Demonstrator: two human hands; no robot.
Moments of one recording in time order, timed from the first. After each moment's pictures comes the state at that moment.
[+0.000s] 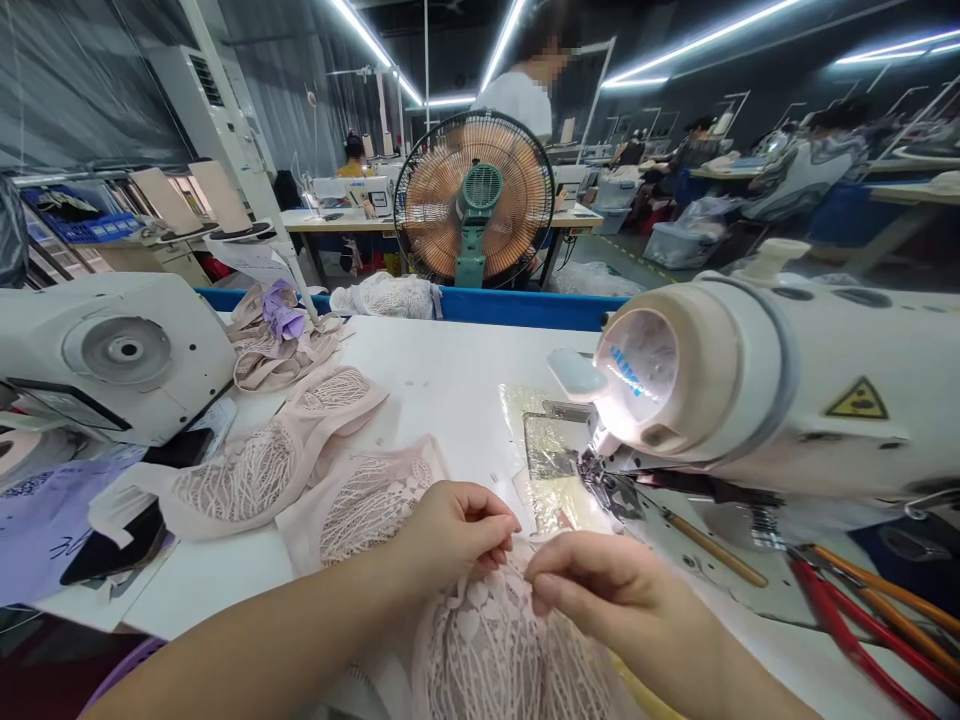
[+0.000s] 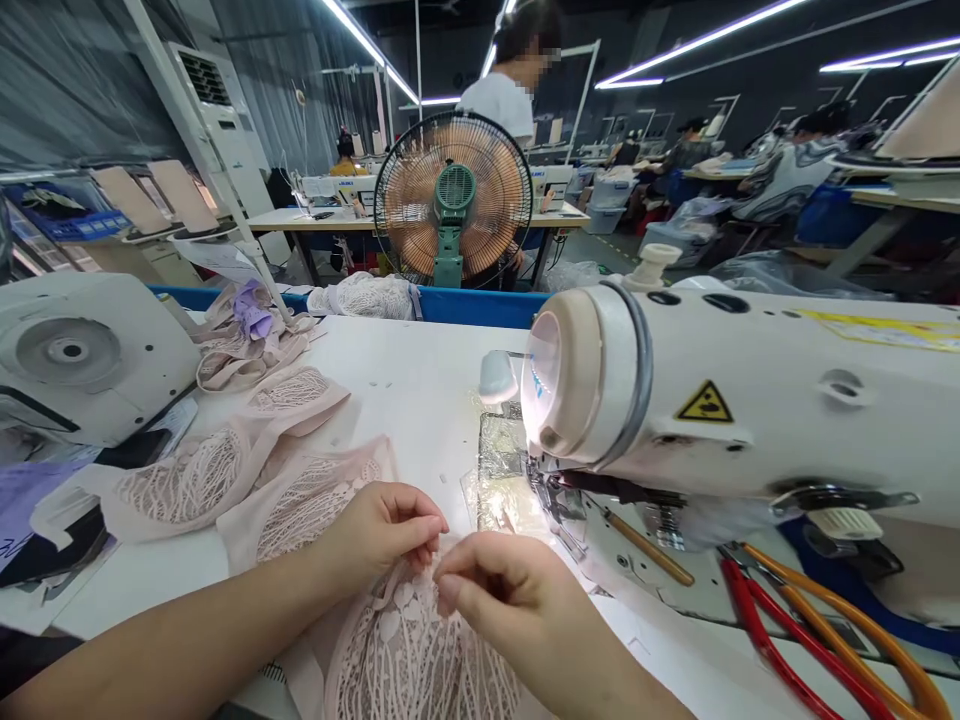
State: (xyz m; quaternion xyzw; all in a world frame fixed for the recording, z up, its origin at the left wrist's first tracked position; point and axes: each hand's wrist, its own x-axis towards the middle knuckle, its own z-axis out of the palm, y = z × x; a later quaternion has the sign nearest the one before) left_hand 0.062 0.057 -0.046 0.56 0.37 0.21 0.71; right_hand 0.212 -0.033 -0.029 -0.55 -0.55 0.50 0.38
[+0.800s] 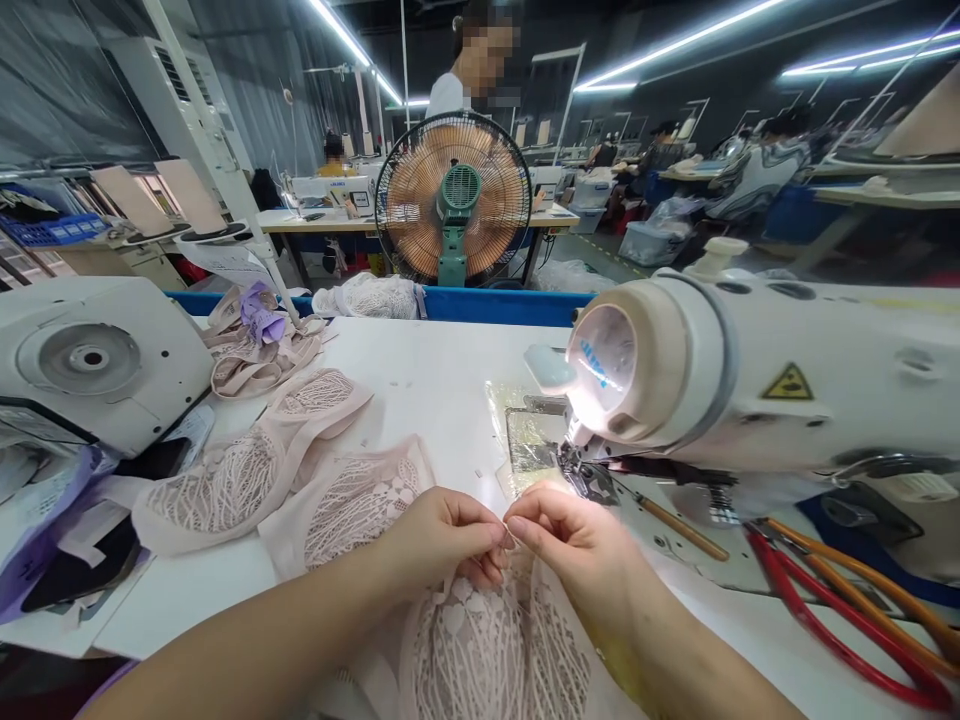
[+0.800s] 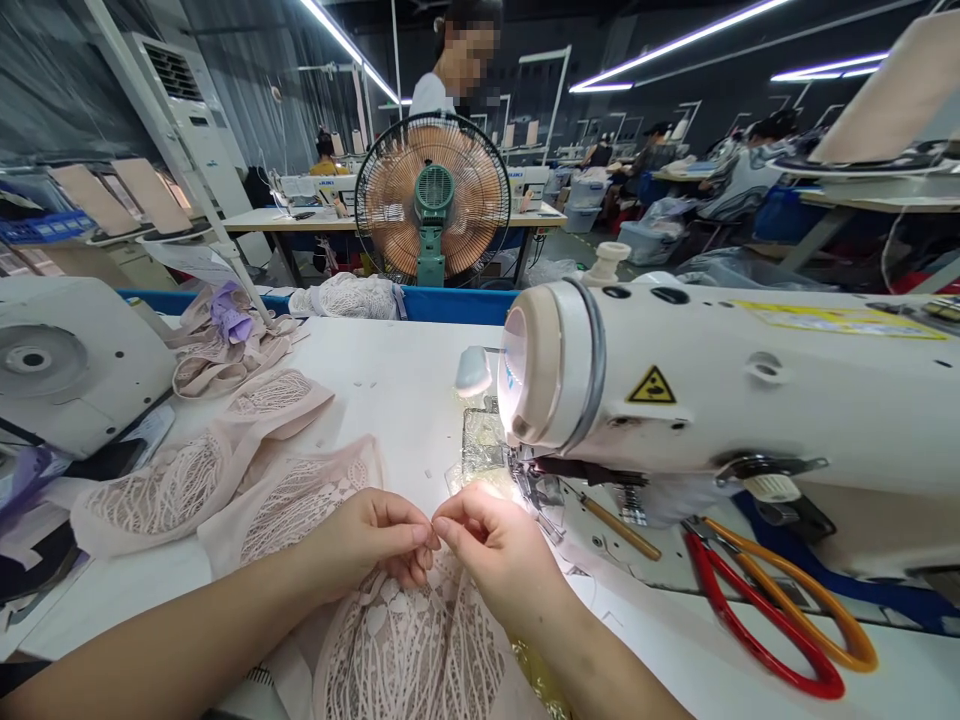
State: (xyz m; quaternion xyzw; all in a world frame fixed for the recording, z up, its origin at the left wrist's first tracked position) left_hand 0.061 0.054 -0.043 0.55 0.35 0.12 0.75; right_hand 0.213 -0.015 -0.048 -0.63 -0.56 0.37 0.39
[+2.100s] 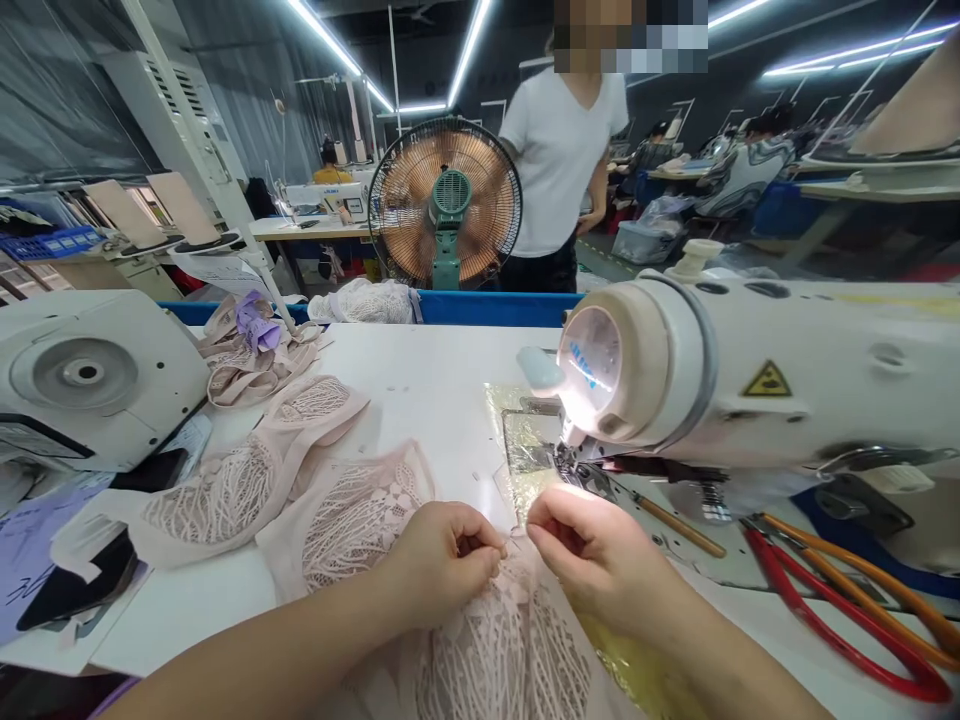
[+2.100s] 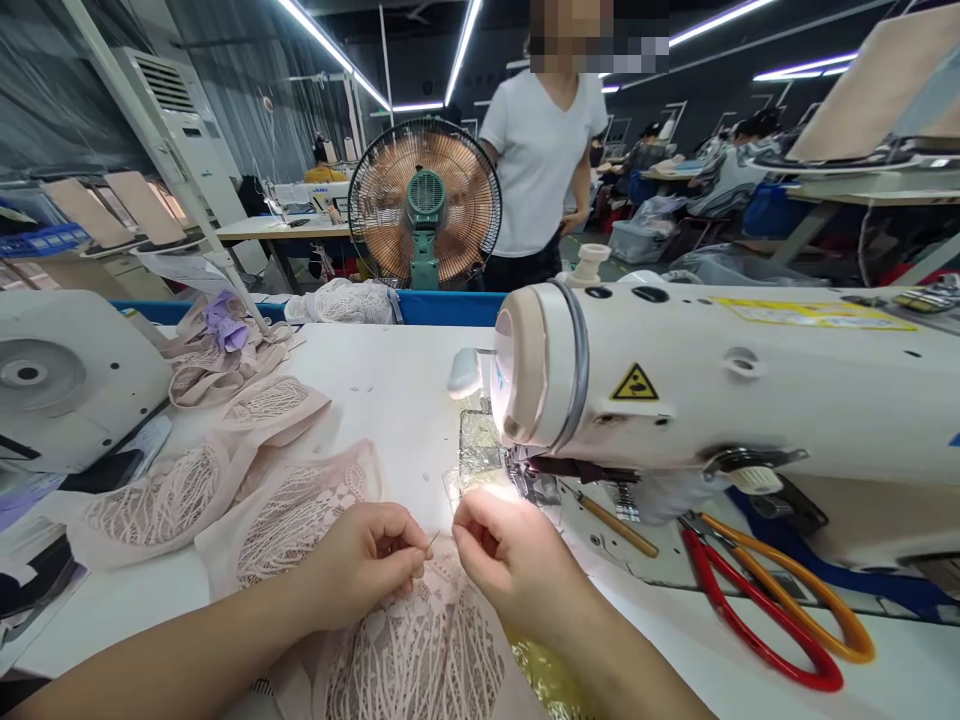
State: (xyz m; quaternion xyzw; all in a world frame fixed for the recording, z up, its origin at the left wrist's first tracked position) left_hand 0.059 0.043 -0.037 0.69 0.37 0.14 0.61; right_hand 0.223 -0.021 -0.034 -0.61 -0.67 0.24 0.34
